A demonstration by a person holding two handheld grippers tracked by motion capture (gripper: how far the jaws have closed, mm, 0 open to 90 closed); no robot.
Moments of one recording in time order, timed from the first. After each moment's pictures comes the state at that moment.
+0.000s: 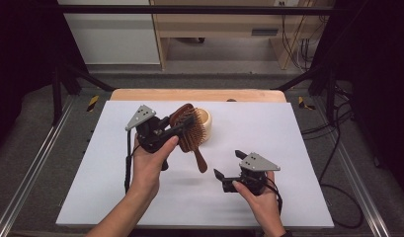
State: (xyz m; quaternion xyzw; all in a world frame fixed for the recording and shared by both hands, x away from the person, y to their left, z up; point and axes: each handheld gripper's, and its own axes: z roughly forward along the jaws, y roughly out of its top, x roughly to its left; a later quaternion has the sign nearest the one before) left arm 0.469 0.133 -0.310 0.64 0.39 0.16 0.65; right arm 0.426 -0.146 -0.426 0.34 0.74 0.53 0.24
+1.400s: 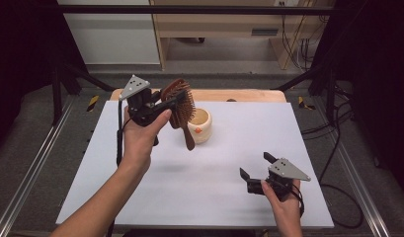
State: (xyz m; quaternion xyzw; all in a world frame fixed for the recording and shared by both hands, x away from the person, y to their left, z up) left arm 0.505 0.146 -0.257 0.65 0.38 0.22 0.62; right arm 0.412 -0.208 -0.434 0.39 0.70 0.52 0.29
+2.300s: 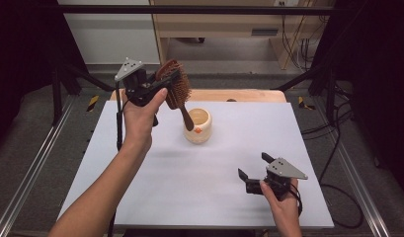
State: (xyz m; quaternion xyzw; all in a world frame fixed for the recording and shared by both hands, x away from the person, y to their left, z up) left arm 0.545 0.156 -0.247 0.61 0.40 0.24 0.64; right arm 0.416 -0.206 -0.439 0.39 0.71 0.52 0.28
